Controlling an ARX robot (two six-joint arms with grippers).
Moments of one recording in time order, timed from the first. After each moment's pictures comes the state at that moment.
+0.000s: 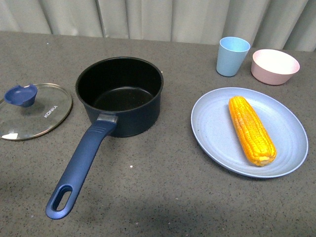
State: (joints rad) left arm 0.00 0.92 0.04 0.86 0.00 -0.01; right arm 0.00 0.00 0.01 0.00 0.00 0.00
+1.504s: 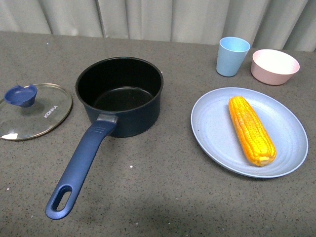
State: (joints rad) left arm 0.00 0.01 0.02 0.01 0.00 -0.01; right arm 0.00 0.00 0.01 0.00 0.00 0.00
